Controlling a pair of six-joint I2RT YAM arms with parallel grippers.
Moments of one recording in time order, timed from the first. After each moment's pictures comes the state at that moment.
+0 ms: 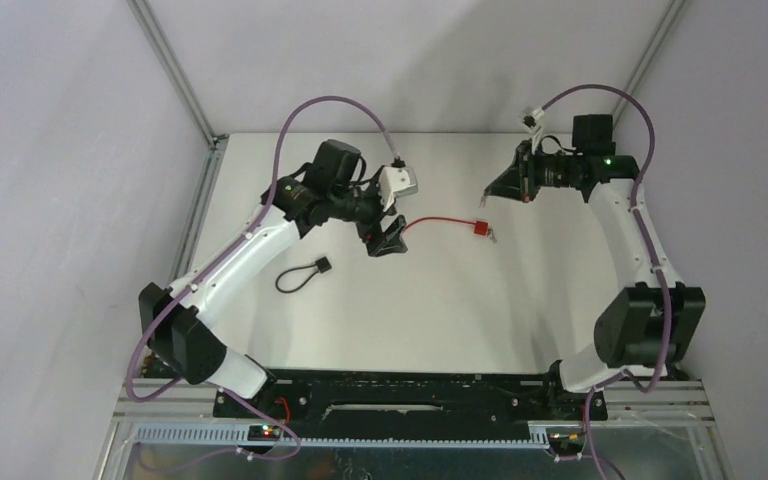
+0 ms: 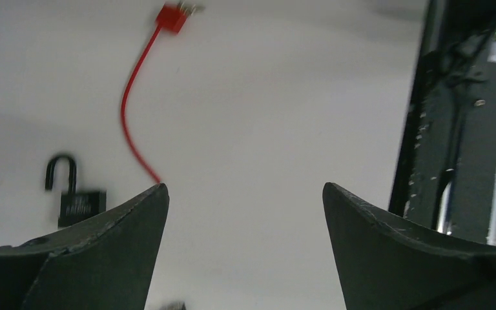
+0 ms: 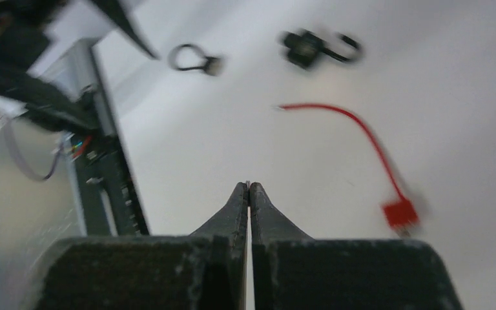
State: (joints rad) left arm -0.60 1.49 1.45 -0.72 0.58 0.45; right arm -0.03 1.57 1.48 -0.73 -1.03 -0.29
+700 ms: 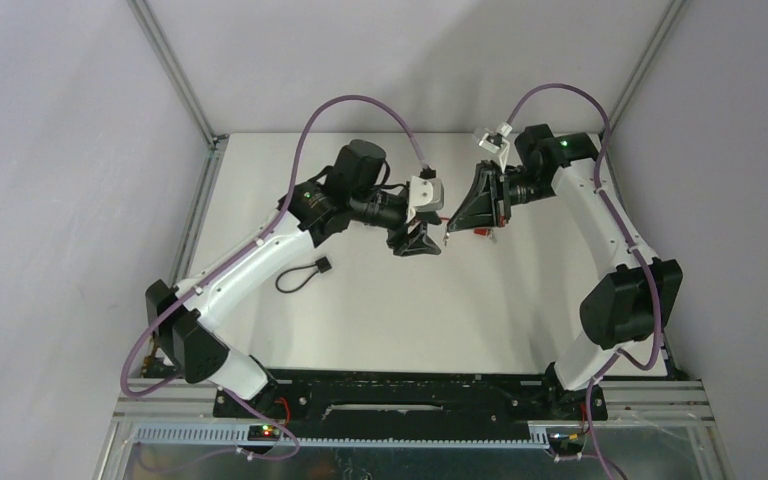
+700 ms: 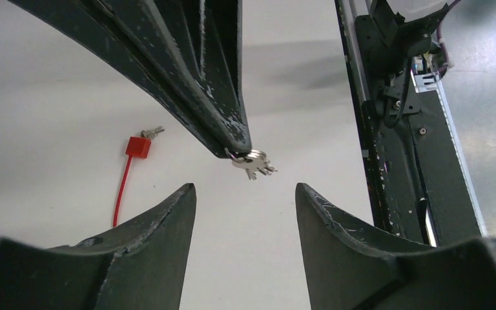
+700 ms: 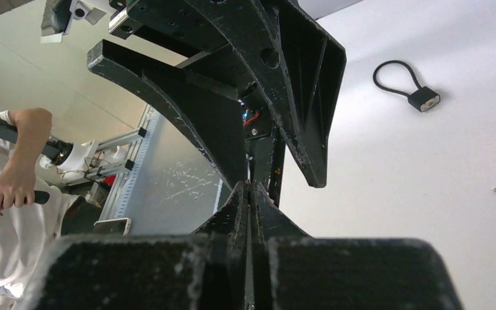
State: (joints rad) left arm -0.76 1.51 1.53 -0.58 0.77 0.50; right arm 0.22 1.68 1.69 -1.44 -1.51 -0.87
